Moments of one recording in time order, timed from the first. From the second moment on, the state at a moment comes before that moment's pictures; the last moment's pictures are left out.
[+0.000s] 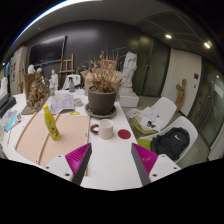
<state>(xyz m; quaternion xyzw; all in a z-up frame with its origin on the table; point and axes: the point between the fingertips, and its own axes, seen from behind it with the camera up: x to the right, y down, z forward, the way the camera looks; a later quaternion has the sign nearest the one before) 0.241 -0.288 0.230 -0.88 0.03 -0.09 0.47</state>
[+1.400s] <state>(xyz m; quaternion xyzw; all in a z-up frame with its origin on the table) -0.066 -0.019 0.056 -0.85 0.01 0.03 0.52</state>
